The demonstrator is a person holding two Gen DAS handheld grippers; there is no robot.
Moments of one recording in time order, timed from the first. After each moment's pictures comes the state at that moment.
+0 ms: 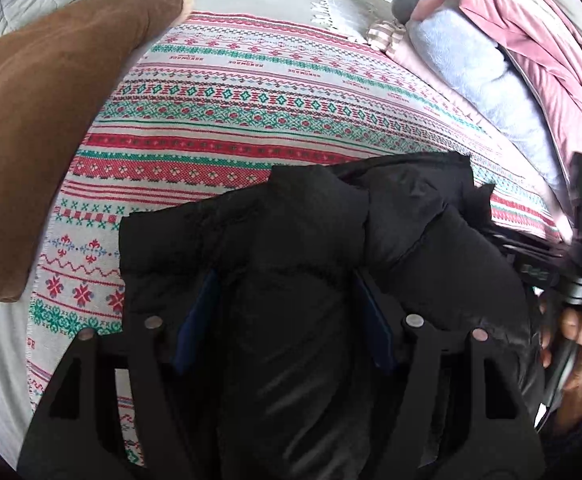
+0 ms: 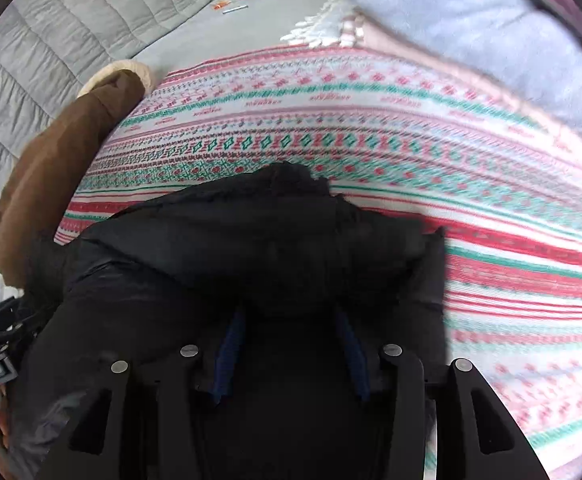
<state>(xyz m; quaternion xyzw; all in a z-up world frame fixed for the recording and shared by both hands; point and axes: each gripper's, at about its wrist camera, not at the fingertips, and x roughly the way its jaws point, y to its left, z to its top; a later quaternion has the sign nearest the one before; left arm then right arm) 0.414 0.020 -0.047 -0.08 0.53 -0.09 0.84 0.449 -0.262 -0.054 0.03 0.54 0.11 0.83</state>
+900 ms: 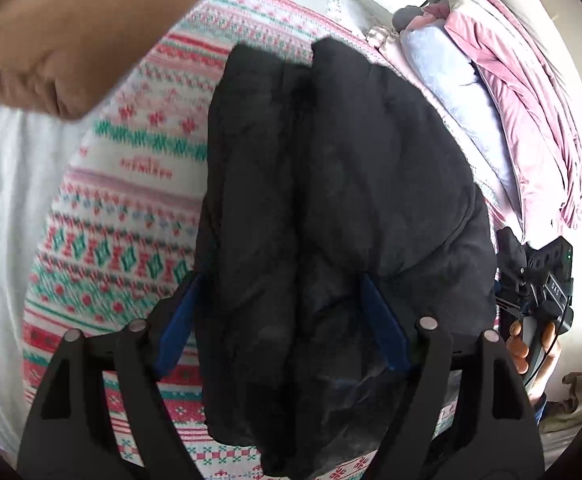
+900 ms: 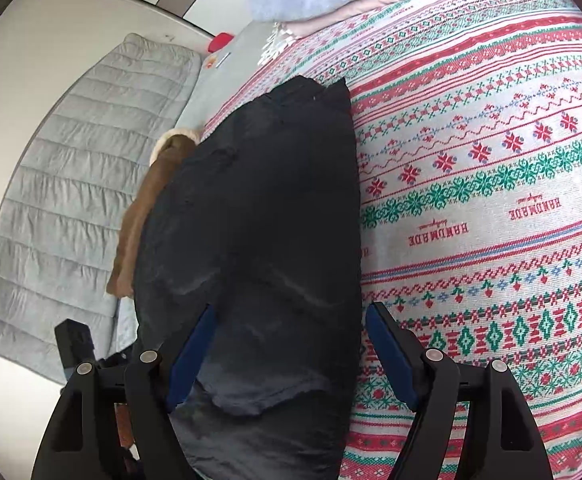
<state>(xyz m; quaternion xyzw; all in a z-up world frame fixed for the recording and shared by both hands) 0.287 0.072 -0.041 -0.20 0.55 -0.11 0.81 0.303 -0.366 -0.058 0.33 0.52 0.19 0.77</state>
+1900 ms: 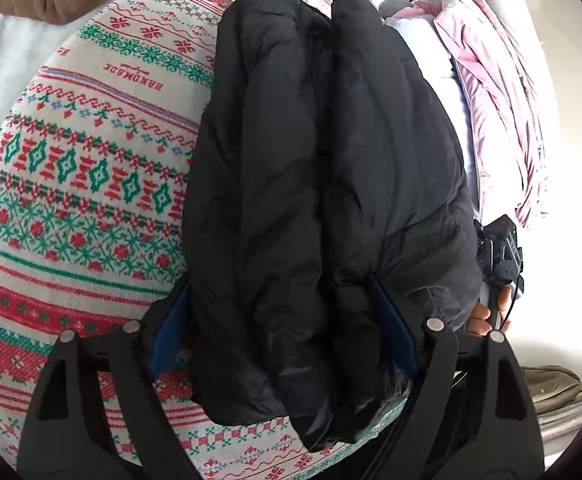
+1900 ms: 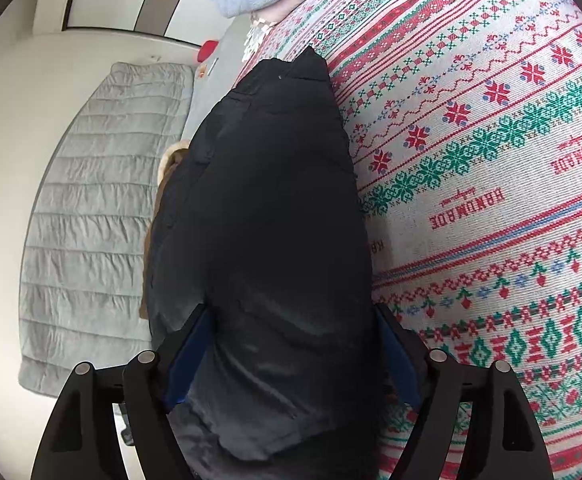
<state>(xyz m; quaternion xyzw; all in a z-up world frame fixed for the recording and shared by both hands) 0.247 0.092 -0.081 -0.28 0.56 -0.19 0.76 0.321 -0.371 -0.098 0.43 0.52 0.20 0.71</state>
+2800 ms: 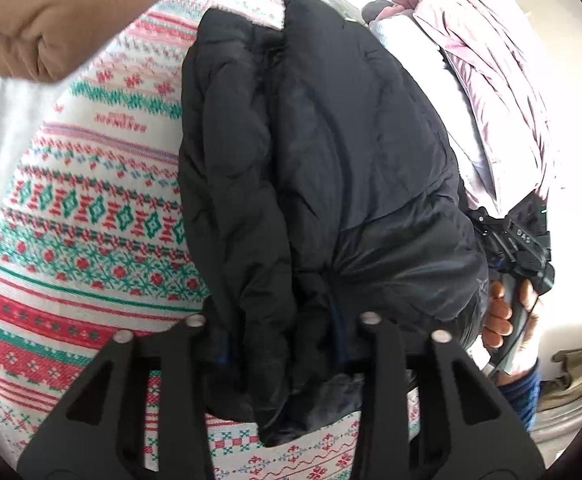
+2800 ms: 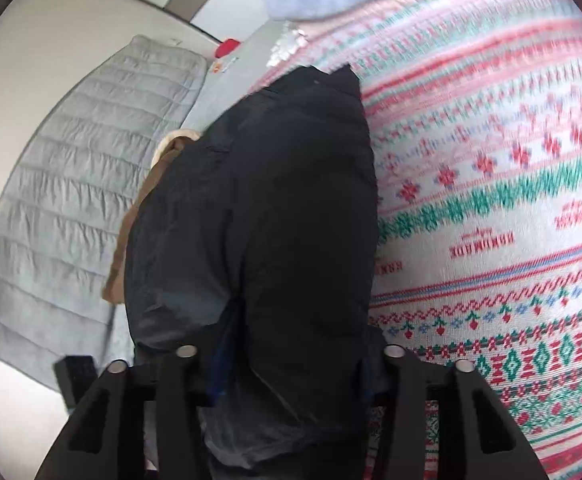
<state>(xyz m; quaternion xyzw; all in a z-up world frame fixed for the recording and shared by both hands) 0.242 0.051 -0.052 -0.20 0.52 -0.16 0.81 0.320 -0.327 -0.058 0.30 0.49 0.19 0.79</state>
